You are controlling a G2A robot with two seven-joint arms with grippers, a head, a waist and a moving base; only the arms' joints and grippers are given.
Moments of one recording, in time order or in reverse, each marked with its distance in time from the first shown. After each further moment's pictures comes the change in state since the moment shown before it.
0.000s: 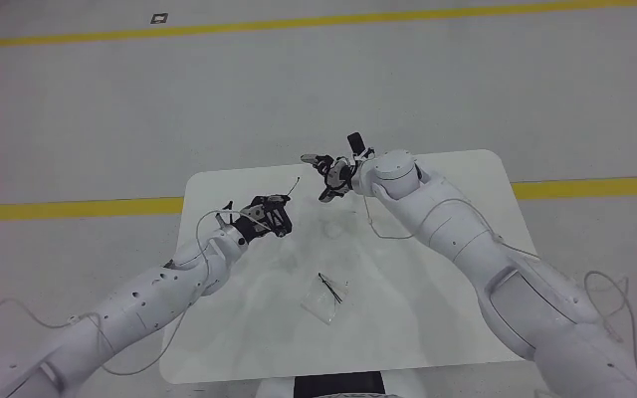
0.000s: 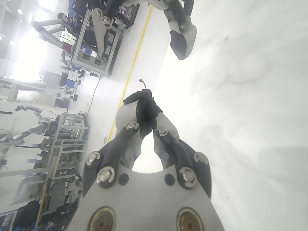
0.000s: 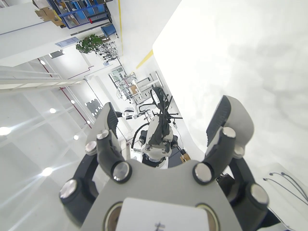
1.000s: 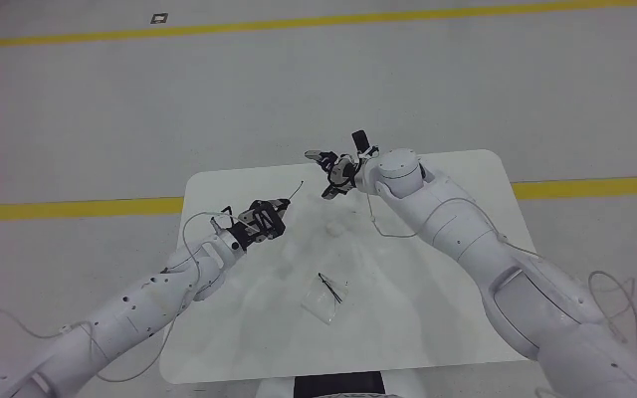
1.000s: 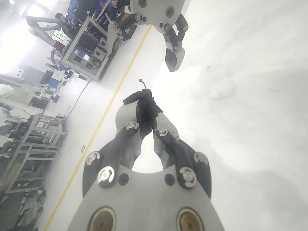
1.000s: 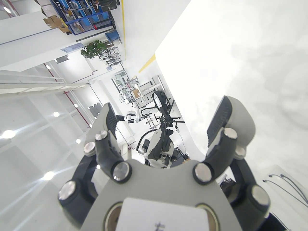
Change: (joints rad) left arm 0.054 0.022 -0.054 -0.025 -0.092 -0.043 0.115; right arm 0.000 0.014 -0.002 -0.013 0.020 0.000 -0.012
